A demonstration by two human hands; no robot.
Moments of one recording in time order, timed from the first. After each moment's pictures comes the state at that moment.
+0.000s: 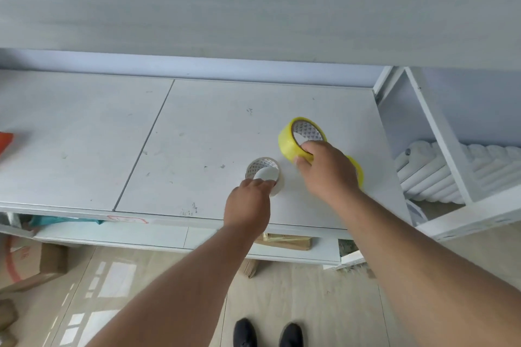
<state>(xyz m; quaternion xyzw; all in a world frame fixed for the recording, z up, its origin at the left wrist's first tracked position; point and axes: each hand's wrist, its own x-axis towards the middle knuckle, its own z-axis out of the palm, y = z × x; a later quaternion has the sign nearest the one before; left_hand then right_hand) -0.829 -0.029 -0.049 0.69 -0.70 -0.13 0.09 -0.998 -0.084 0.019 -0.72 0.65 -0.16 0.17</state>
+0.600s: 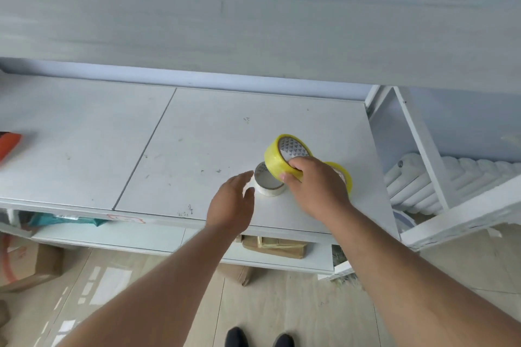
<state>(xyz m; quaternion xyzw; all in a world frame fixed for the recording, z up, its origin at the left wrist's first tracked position) -0.815 -0.019 -0.026 0.73 -0.58 -0.26 0.25 -1.000 -0.051 0.045 -0.74 0.62 -0.17 0.21</state>
